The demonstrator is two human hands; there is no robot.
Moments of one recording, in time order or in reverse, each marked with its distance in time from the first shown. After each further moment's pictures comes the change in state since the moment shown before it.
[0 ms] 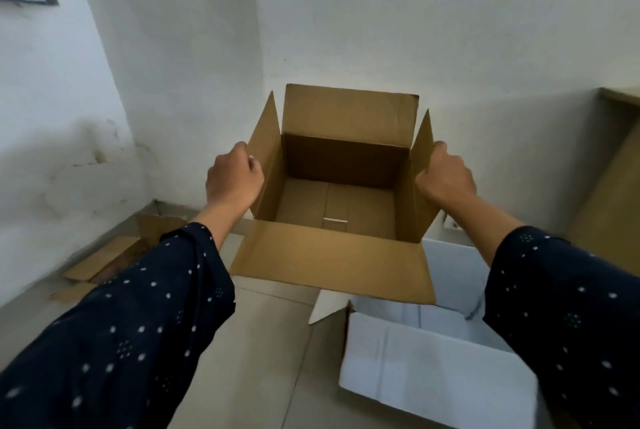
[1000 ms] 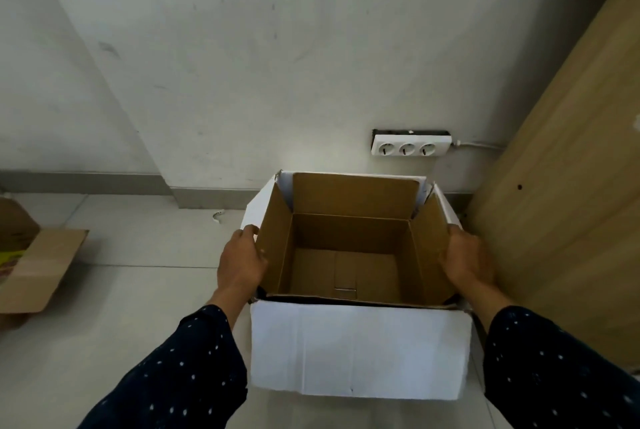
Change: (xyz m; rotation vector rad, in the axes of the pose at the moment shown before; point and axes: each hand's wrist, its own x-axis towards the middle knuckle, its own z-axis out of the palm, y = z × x) left_hand -0.136 0.012 0.319 -0.011 -0.632 -0.143; right_hand -0.023 0.340 0.169 -0.345 -0.260 0.409
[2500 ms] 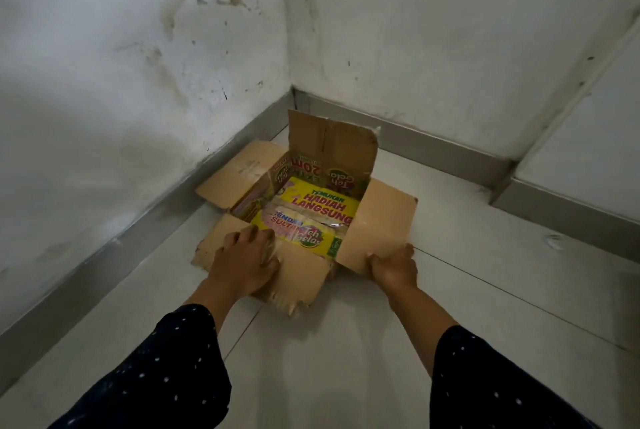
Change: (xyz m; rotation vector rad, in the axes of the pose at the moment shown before) left_hand 0.097 -0.677 -0.274 0.371 -0.150 -0.332; right_hand -0.305 -0.747 0.325 0.613 -0.602 -0.039
